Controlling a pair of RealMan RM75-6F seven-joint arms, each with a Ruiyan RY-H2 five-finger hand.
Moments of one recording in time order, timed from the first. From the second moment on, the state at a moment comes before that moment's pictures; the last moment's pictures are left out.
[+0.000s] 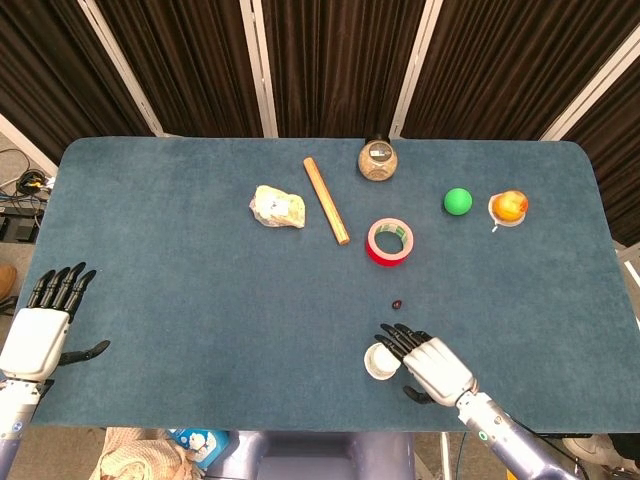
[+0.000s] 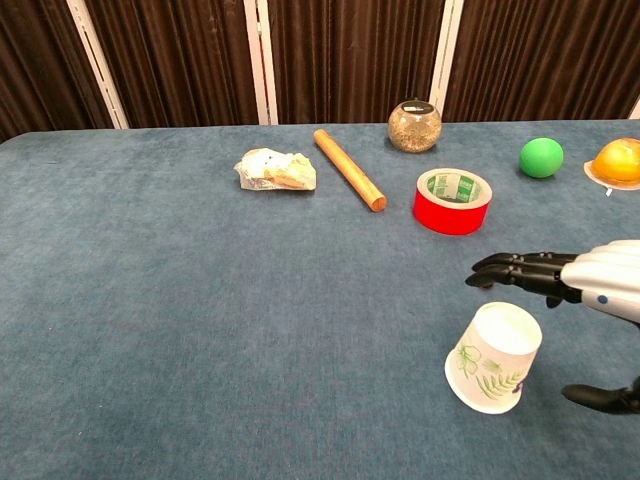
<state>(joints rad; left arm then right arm) -0.17 -1.19 -0.03 -1.57 1.55 1.45 0.11 0.41 -1.25 -0.01 -1.84 -1.56 0.95 -0.34</state>
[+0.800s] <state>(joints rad) -0.17 -1.19 -0.03 -1.58 1.54 1.45 0.10 0.42 -1.32 -0.01 -1.84 -1.52 1.00 -0.42</state>
